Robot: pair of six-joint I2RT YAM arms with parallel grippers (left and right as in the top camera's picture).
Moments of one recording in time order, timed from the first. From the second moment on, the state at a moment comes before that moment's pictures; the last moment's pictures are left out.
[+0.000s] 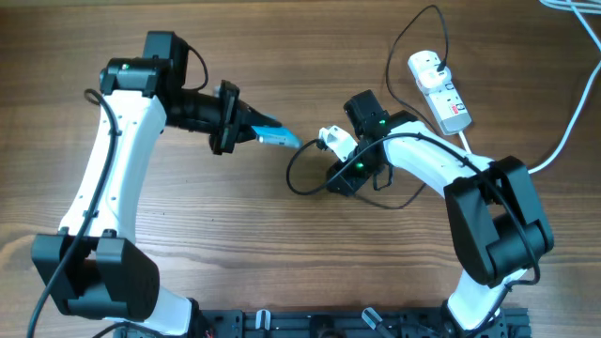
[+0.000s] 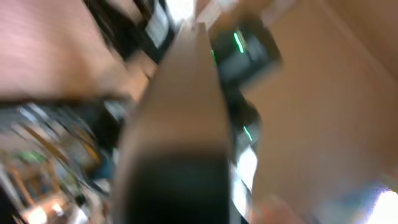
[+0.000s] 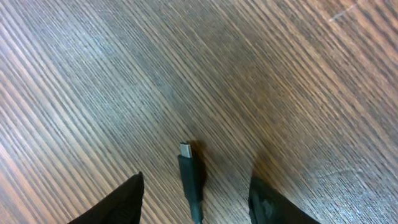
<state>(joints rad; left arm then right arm) -0.08 1.70 1.55 -1.31 1.06 -0.94 0.44 1.92 1.15 -0.69 -0.37 -0.36</state>
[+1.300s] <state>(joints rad) -0.08 1.70 1.55 -1.19 0.24 -0.94 0.44 1.89 1.11 -0.60 -0.09 -0.30</state>
